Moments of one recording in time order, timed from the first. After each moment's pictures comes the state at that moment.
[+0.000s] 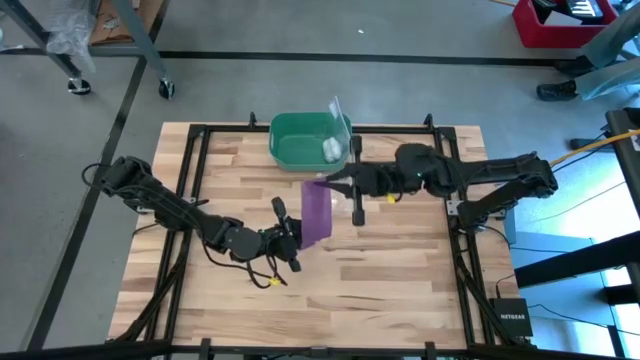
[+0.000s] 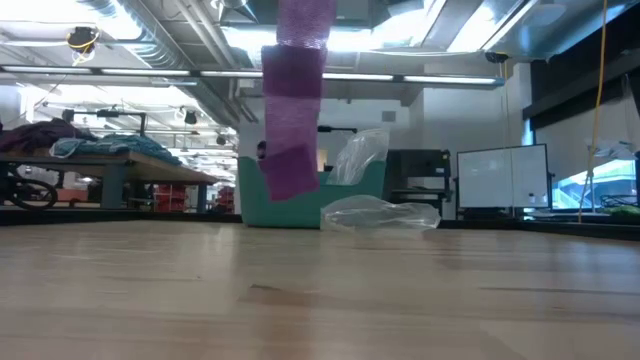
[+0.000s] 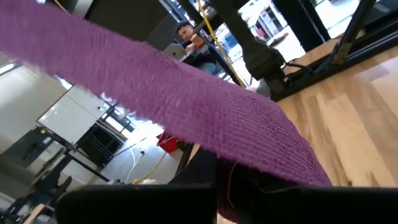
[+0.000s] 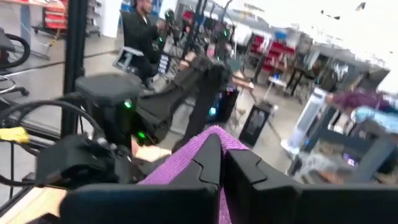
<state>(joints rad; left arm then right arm) -0.47 1.50 0.96 0.45 -0.88 0.61 0.09 1.39 1.38 0.03 0.04 -0.30</state>
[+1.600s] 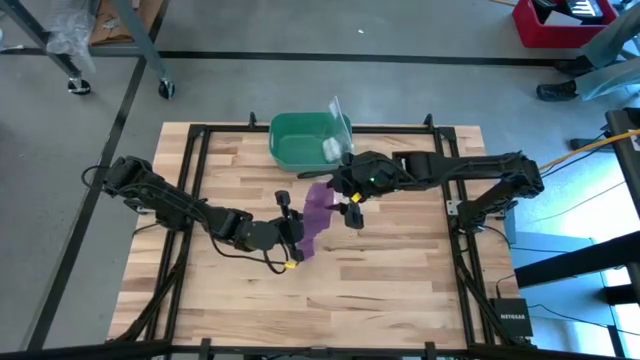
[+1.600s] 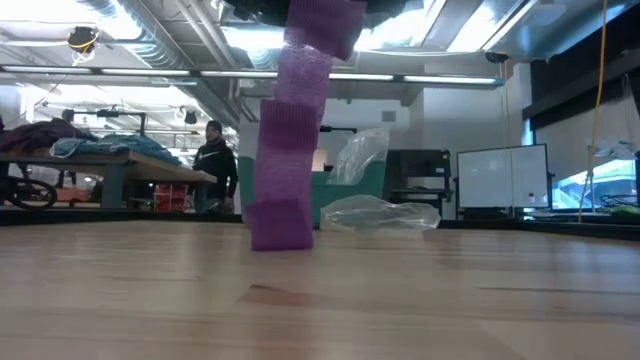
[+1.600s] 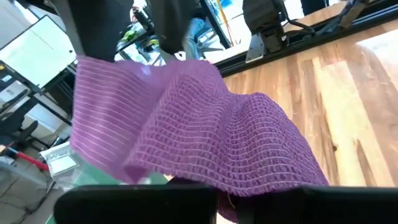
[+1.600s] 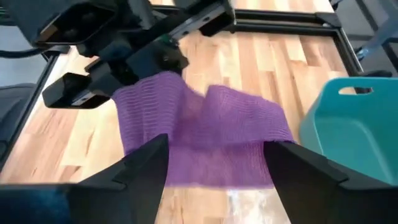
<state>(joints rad) -0.37 1.50 0.96 0.22 -0.82 0.29 0.04 1.51 1.50 -0.63 0.00 -0.02</state>
